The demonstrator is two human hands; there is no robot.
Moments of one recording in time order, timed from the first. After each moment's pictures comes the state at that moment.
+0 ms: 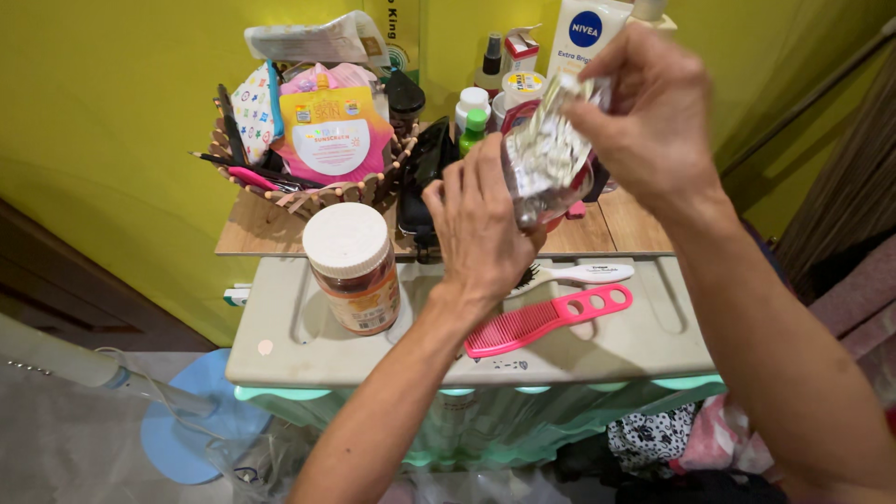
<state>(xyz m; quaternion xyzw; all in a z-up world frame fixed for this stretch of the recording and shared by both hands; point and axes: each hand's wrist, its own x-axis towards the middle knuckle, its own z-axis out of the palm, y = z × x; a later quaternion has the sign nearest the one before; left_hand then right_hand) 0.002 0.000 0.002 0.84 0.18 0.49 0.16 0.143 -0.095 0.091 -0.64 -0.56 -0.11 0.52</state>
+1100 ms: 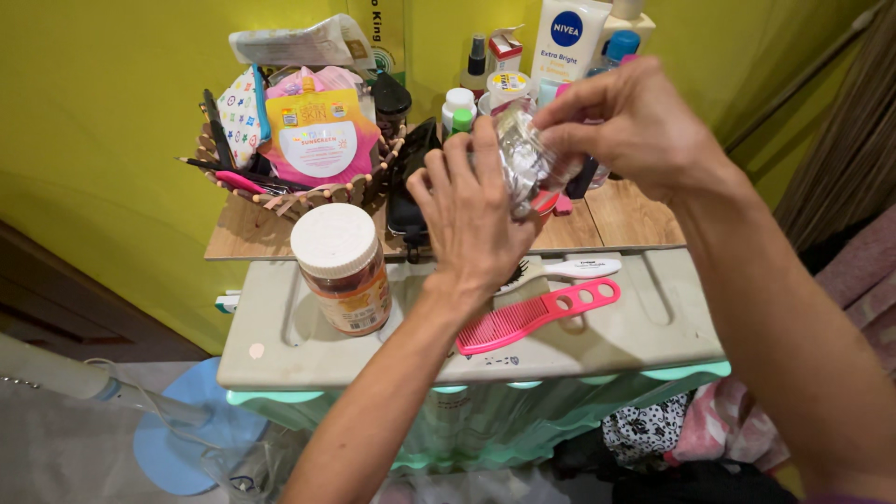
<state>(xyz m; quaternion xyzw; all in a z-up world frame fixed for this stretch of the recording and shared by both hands) 0.005 -0.005 0.017 0.84 0.20 0.49 0.09 0.146 -0.109 0.113 -0.73 -0.51 0.11 0.44</state>
